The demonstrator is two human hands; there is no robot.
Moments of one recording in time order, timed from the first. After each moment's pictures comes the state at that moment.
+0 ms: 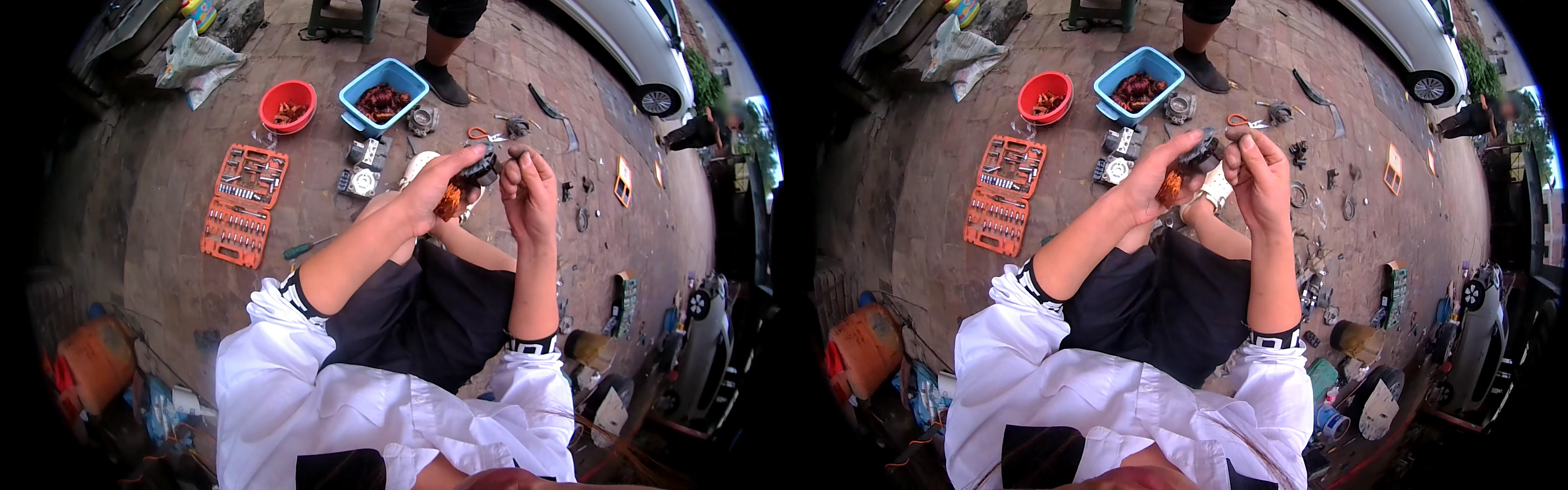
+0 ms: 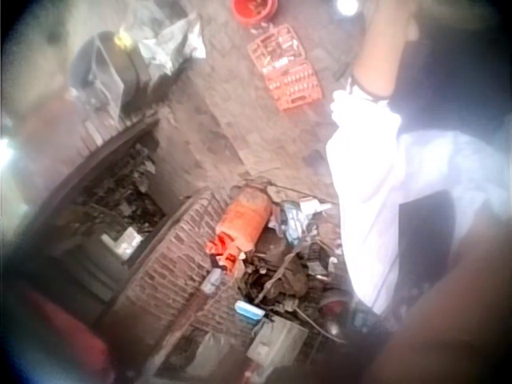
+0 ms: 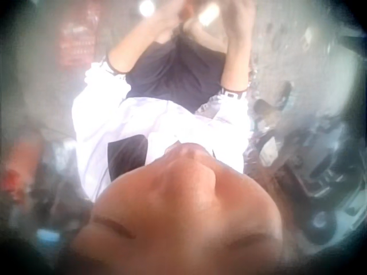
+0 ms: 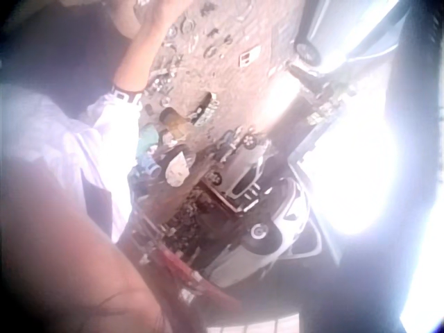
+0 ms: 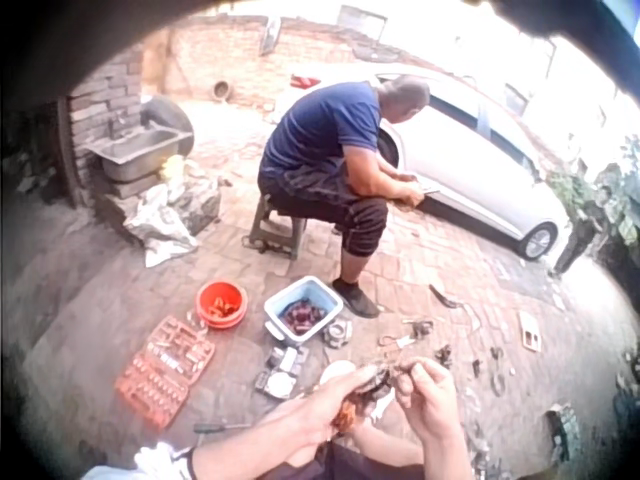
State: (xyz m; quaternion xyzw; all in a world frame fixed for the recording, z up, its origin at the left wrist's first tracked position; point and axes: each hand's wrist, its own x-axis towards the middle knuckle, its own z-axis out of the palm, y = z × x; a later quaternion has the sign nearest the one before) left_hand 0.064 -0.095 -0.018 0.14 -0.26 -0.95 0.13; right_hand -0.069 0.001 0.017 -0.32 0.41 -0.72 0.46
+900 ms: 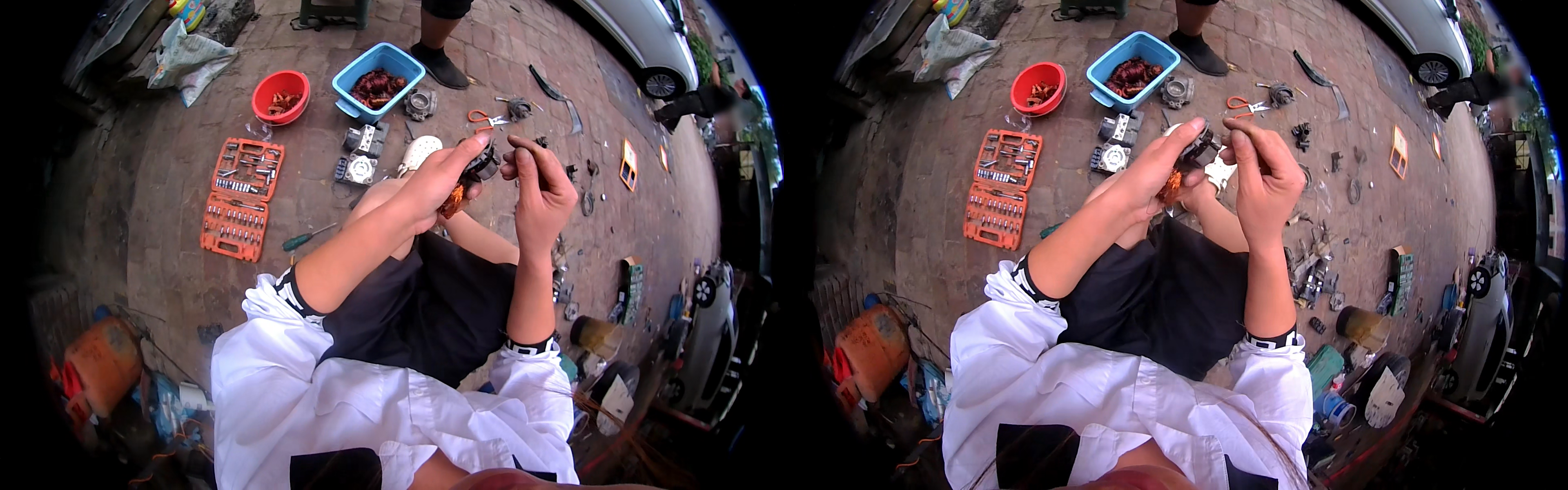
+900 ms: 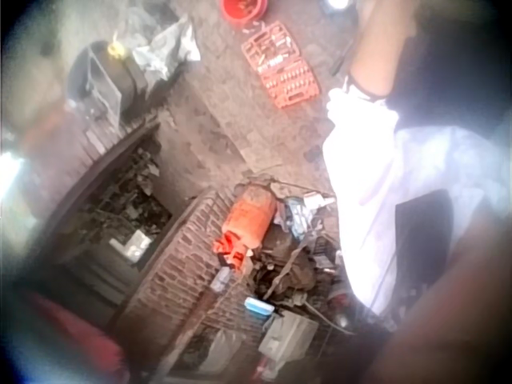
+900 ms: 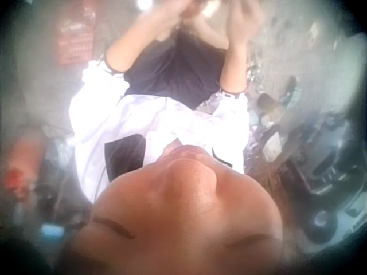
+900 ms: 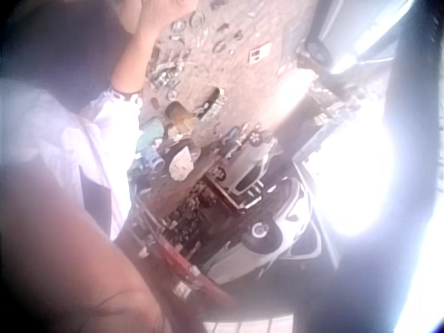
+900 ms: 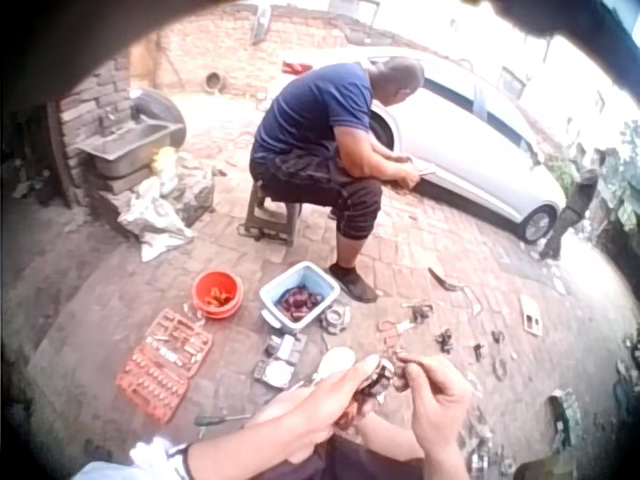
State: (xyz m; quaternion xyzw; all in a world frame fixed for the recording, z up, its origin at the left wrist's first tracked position) left_hand 0.059 -0.080 -0.014 0.20 -0.33 -0.91 0.12; right_hand -0.047 0.013 0.027 -0.46 0.64 -0.61 0.08
